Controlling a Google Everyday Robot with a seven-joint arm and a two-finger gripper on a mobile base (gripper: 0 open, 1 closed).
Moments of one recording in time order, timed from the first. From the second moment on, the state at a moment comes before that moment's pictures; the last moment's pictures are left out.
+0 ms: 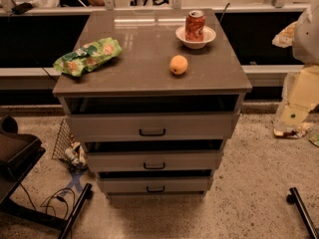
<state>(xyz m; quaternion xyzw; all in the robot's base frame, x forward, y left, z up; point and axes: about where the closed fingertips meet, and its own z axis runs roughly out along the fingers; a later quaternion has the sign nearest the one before) 0.438 -0.216 0.977 -0.60 0.78 -0.04 0.16</state>
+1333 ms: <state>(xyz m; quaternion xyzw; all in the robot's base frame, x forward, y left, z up) 0.457 -0.201 0.987 -0.48 0.82 0.03 0.32</state>
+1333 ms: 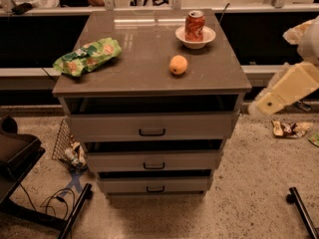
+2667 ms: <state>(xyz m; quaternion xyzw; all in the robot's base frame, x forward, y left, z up) 0.576 -0.189 1.009 -0.31 0.76 0.10 0.56</state>
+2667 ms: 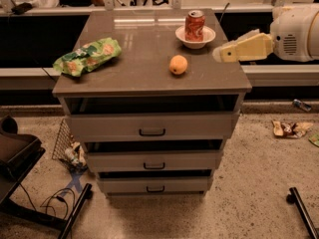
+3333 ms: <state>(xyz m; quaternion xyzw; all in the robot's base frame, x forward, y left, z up) 0.598 -0.173 1.012 -0.30 0.75 0.11 0.57</state>
